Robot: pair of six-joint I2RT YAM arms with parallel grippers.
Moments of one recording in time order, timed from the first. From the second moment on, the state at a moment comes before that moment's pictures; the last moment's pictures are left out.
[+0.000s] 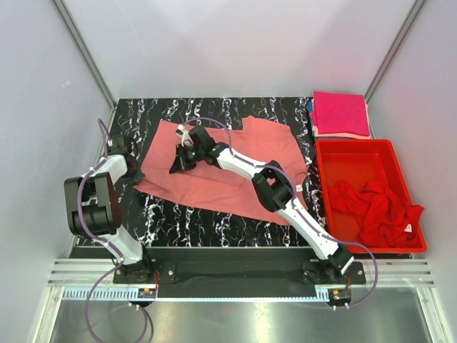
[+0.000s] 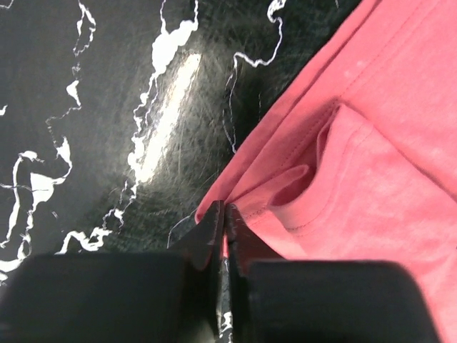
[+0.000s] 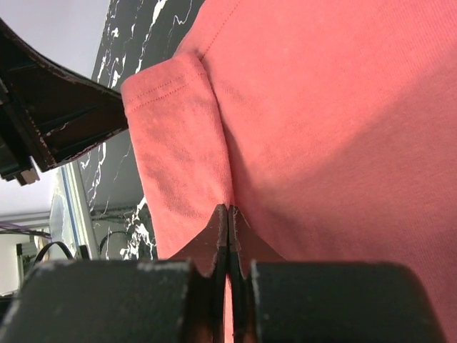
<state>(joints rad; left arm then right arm) 0.19 1.66 0.97 -0.45 -0.14 -0.26 0.80 2.80 2.42 -0.18 -0.63 0.61</state>
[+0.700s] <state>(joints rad) 0.19 1.64 0.97 -0.58 -0.27 -0.35 0.80 2.80 2.42 -0.15 -0.56 0.66</state>
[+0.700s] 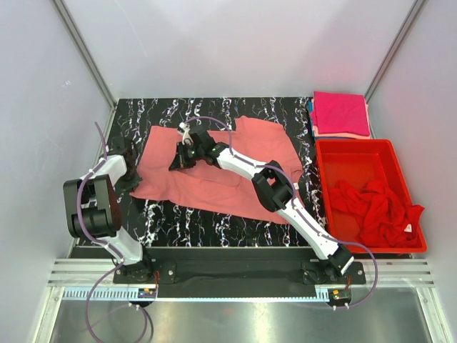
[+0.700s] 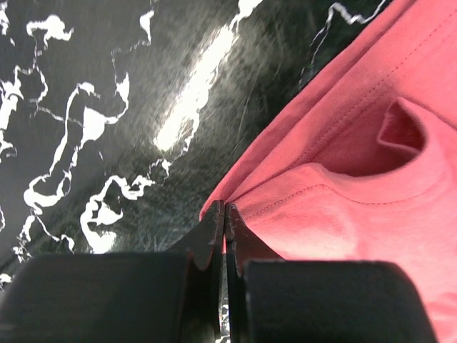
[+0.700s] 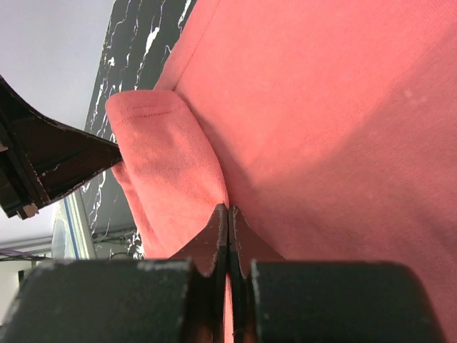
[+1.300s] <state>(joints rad) 0.27 1.50 0.99 -0.73 -0.46 -0.47 0.81 2.80 2.48 -0.13 -0.62 0.69</state>
